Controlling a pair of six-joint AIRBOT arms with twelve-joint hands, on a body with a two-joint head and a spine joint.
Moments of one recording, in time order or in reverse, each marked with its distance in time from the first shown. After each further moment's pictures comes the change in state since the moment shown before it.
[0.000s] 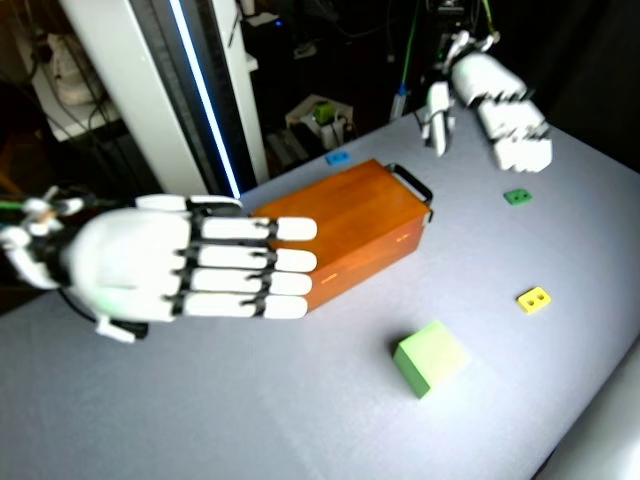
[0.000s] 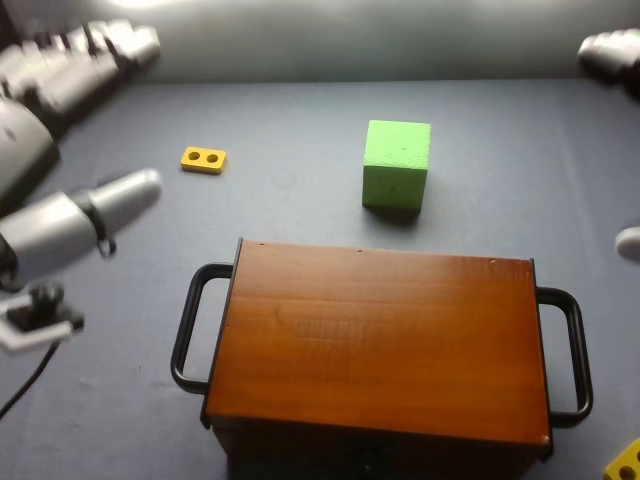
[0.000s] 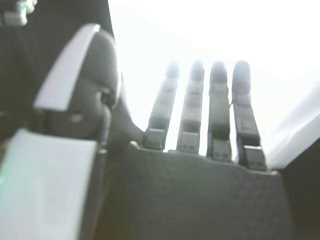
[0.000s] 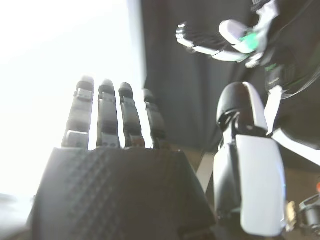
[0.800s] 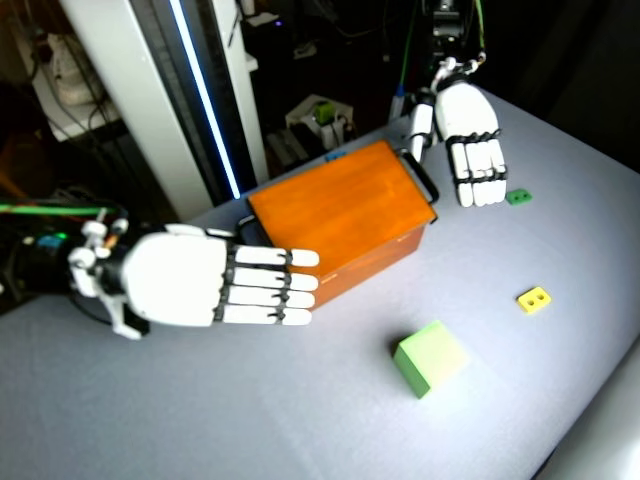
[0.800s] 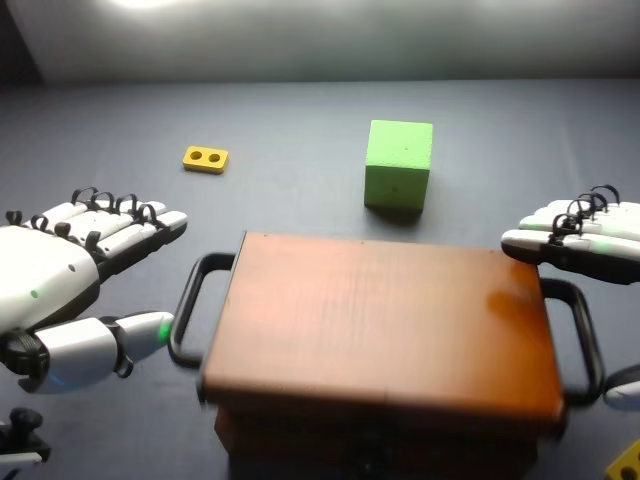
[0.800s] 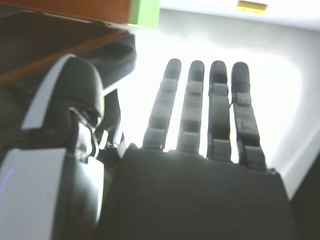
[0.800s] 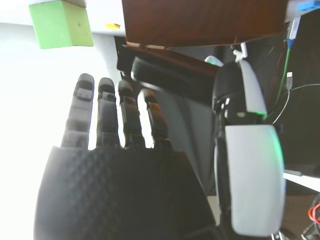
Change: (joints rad) left arm 0.092 -0.003 -0.047 0.002 0.395 0.116; right arm 0.003 0.024 -0.028 -0.304 -0.386 0.109
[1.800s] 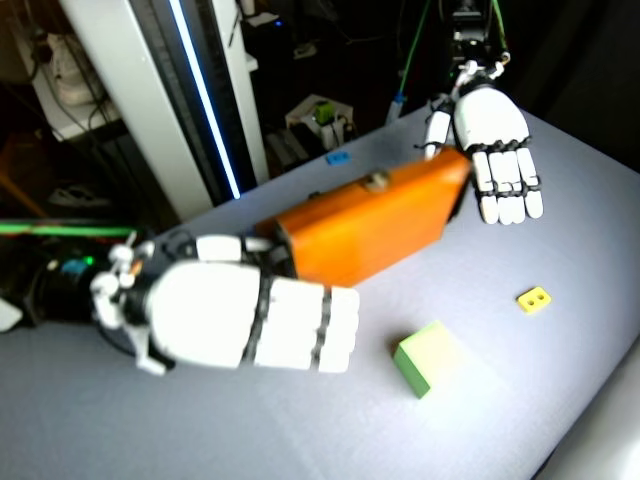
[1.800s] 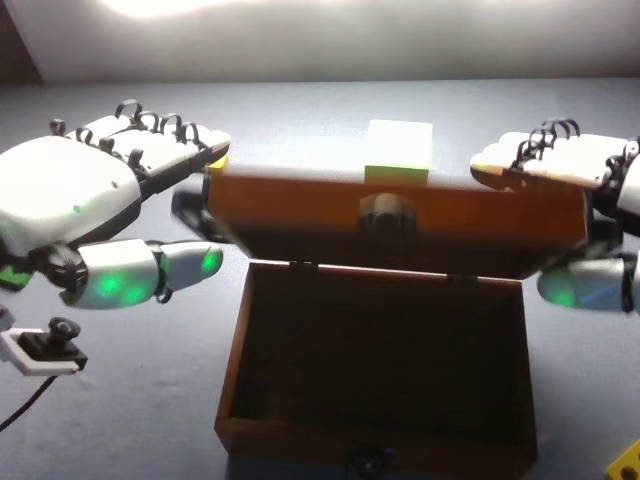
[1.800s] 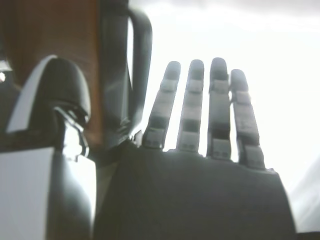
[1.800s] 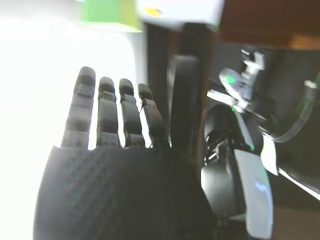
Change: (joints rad) left arm -0.231 -0.024 0.092 0.122 0.132 0.003; right arm 0.162 -0.086 0.095 -0.005 -0.063 -0.045
